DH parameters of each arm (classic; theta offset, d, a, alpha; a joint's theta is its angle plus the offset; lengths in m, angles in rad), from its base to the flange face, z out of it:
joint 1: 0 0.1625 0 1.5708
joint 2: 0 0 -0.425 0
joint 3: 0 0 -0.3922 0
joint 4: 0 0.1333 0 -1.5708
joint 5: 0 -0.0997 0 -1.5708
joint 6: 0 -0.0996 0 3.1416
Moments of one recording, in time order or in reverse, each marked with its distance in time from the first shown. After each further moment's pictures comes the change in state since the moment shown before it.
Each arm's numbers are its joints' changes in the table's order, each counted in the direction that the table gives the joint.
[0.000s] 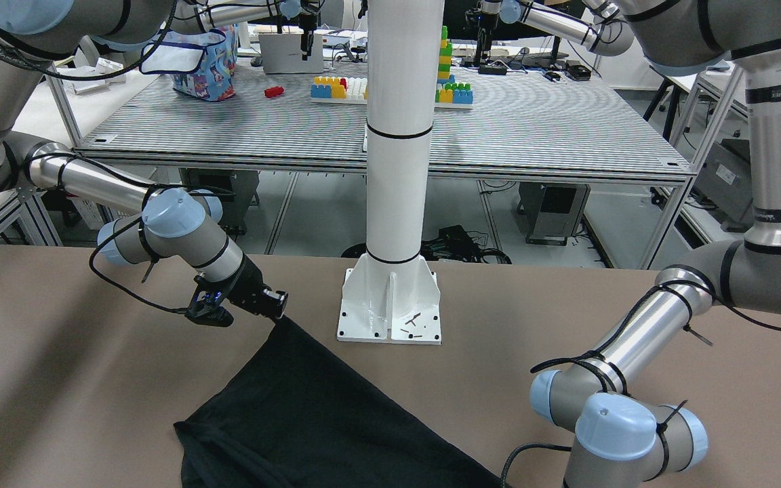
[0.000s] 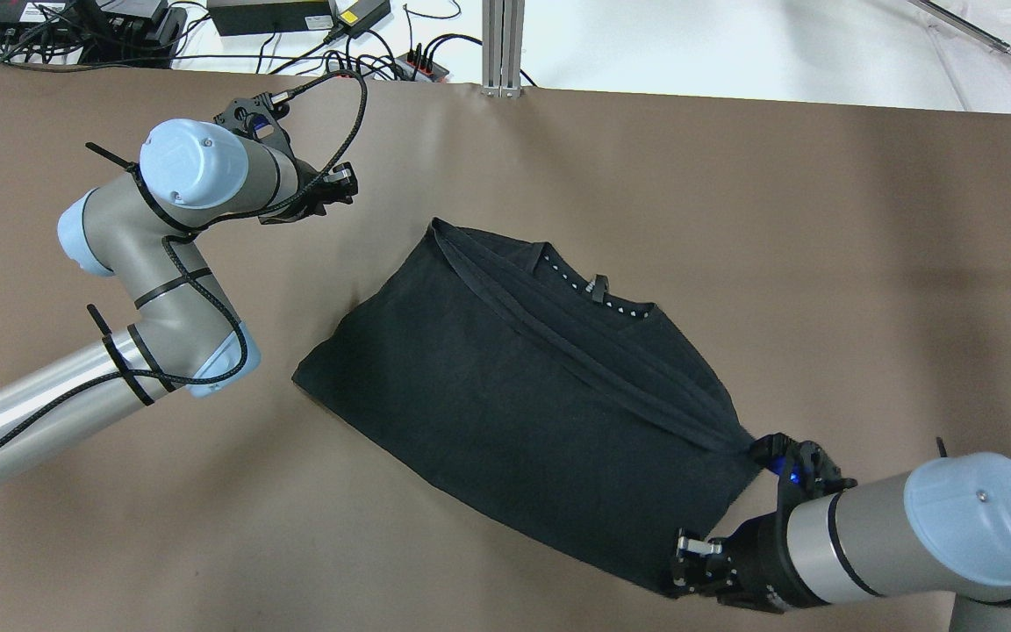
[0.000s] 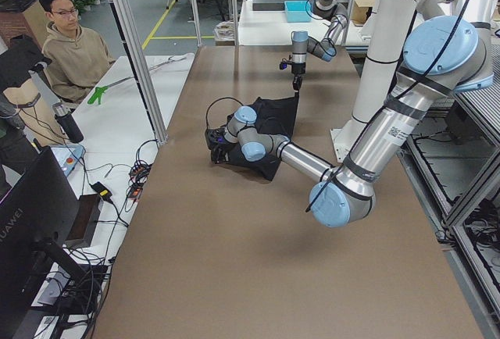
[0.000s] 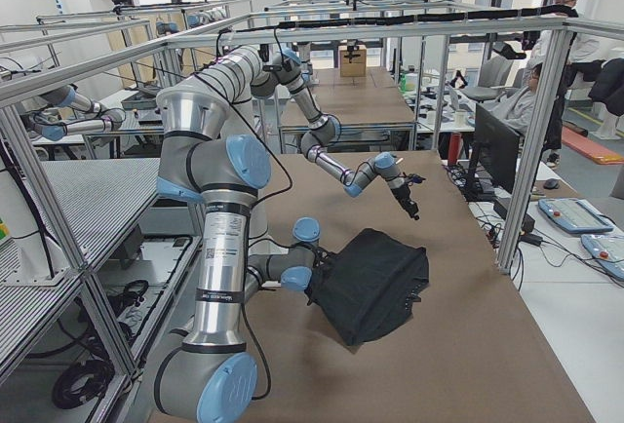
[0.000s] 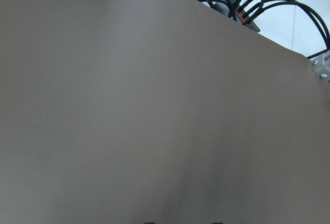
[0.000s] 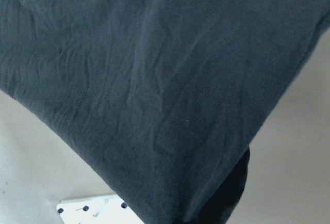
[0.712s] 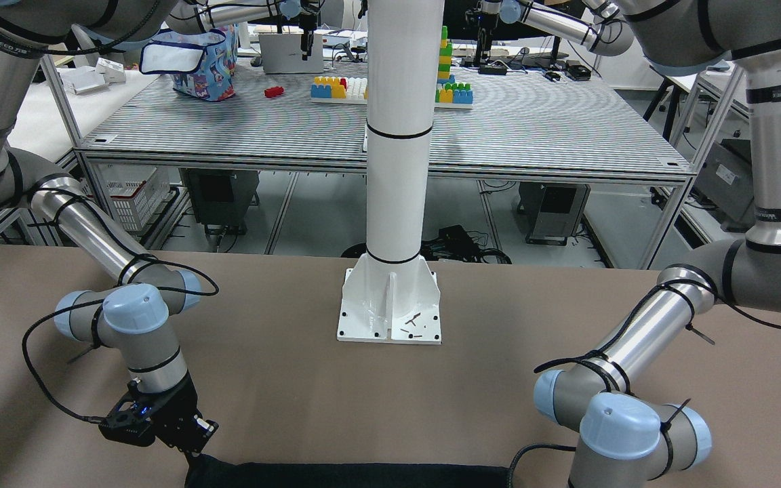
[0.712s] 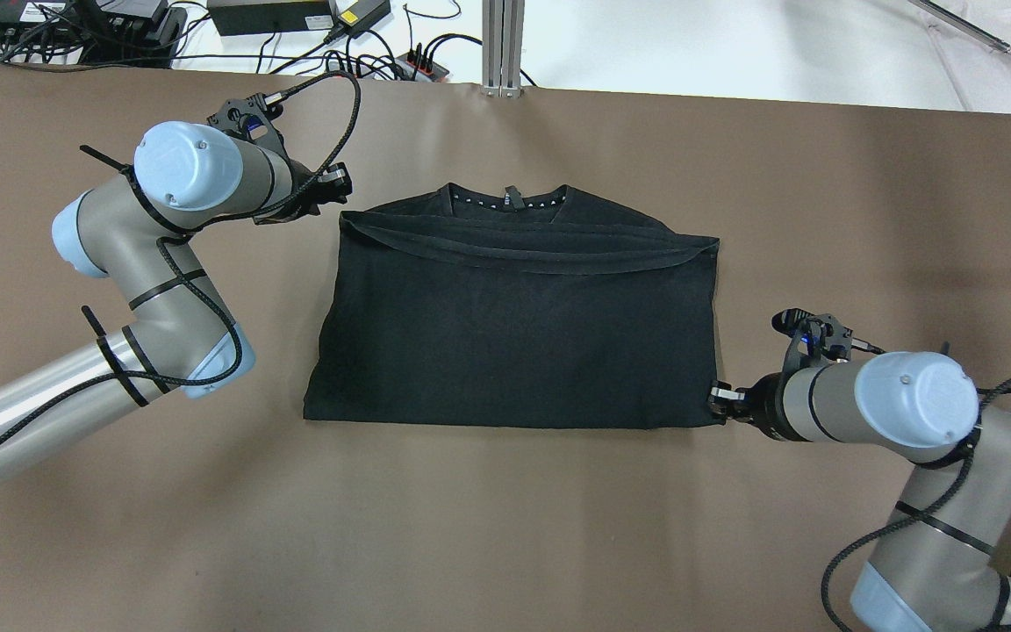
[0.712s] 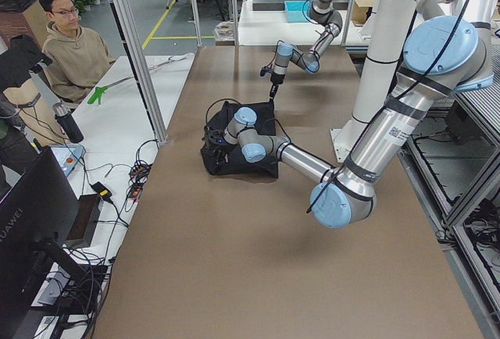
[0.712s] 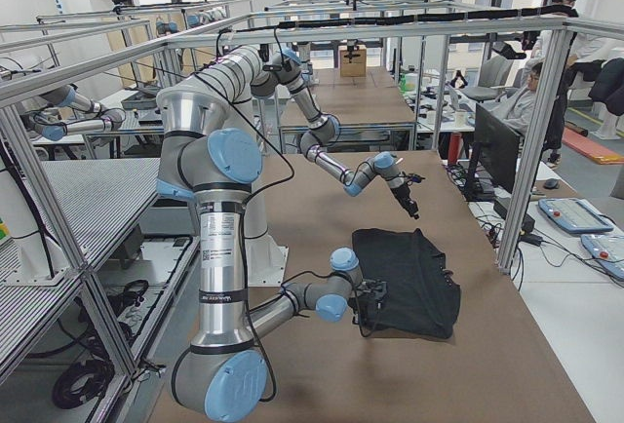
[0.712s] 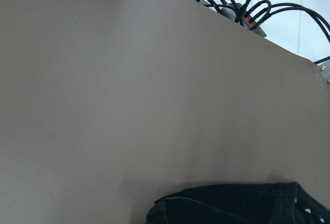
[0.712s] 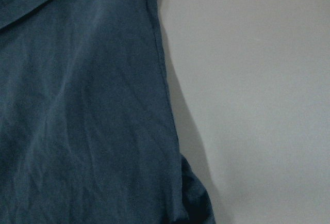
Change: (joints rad) left arm -0.002 0.013 -0.008 0.000 -0.010 0.003; right arm 0.238 0.107 -0.356 0.034 0.258 0.314
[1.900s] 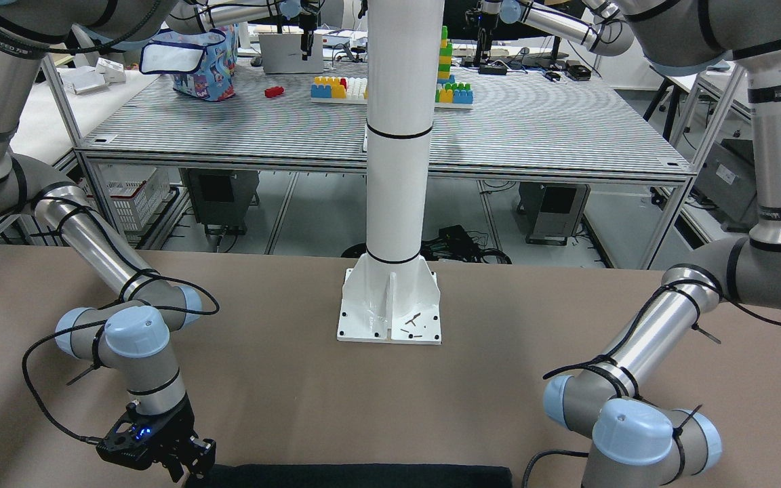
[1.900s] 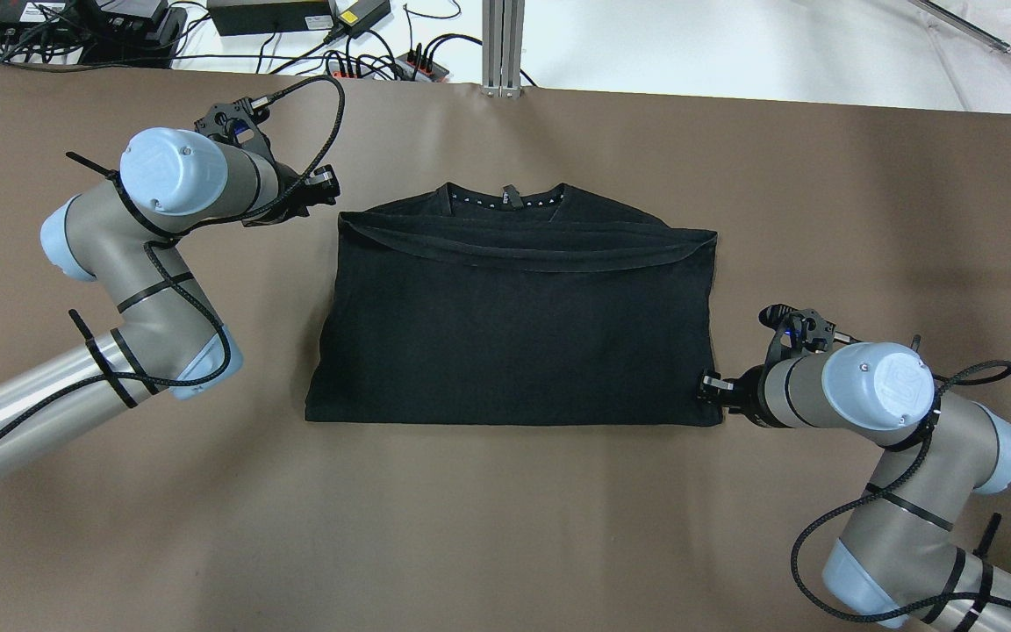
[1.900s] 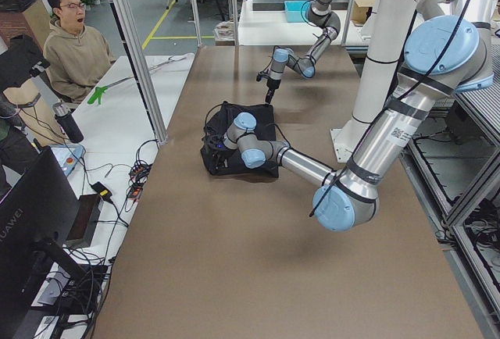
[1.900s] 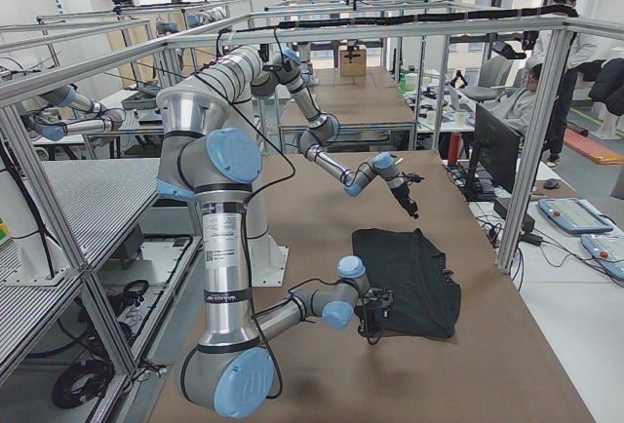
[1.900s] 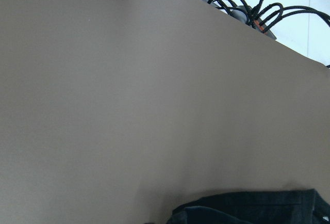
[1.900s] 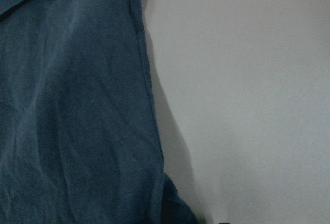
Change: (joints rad) left arm -0.007 0.024 0.013 -0.038 0.000 0.000; right arm 0.007 0.054 -0.116 0.015 0.015 0.006
